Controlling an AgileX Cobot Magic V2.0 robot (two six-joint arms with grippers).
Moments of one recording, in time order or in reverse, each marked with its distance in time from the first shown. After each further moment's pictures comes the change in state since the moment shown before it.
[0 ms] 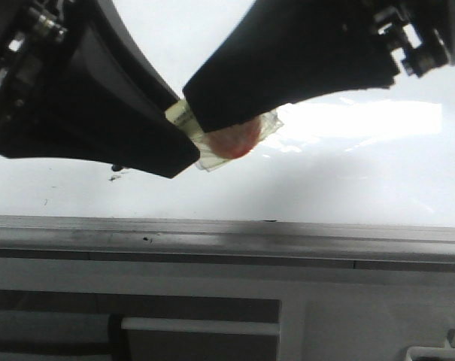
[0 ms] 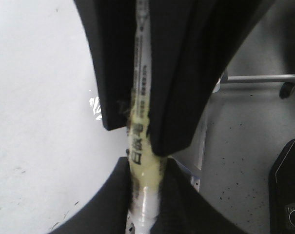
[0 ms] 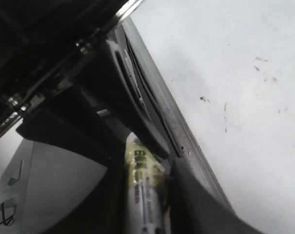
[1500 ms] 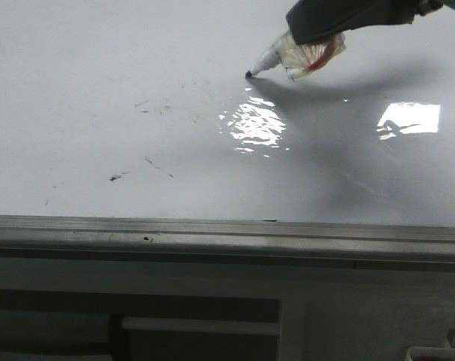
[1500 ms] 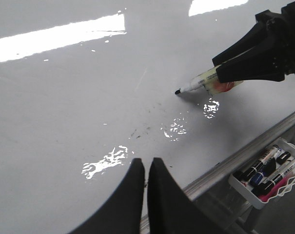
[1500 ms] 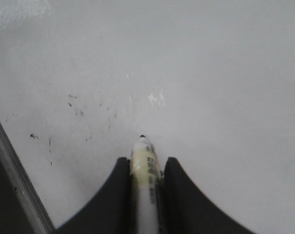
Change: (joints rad) left arm 0.390 -0.631 0.222 -0.166 0.008 -0.438; right arm -0.194 0.002 -0.014 -0.116 -0.258 0.001
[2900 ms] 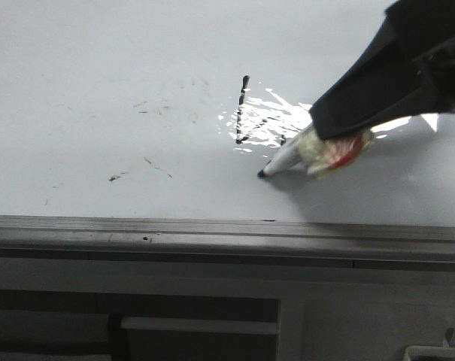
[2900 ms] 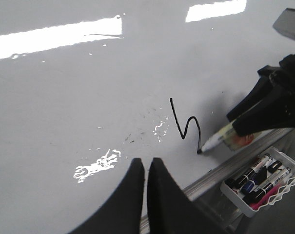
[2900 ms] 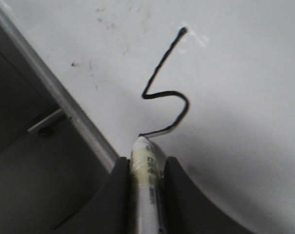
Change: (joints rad) left arm 0.000 0.000 0.000 -0.041 -0.013 -0.001; right arm -0.062 0.020 0.078 0.003 0.236 0.141
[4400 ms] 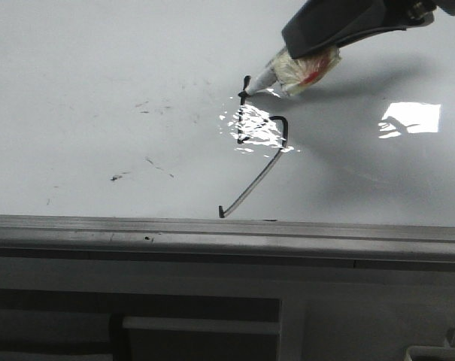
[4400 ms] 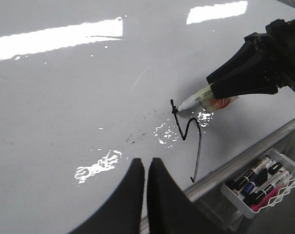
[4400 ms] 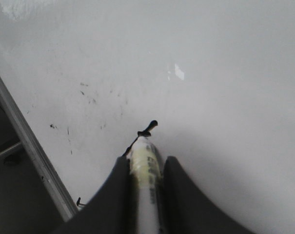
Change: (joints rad) left arm 0.000 0.000 0.000 -0.002 -0.003 0.000; right arm -0.032 0.031 -0.146 -0.070 -0.045 0.002
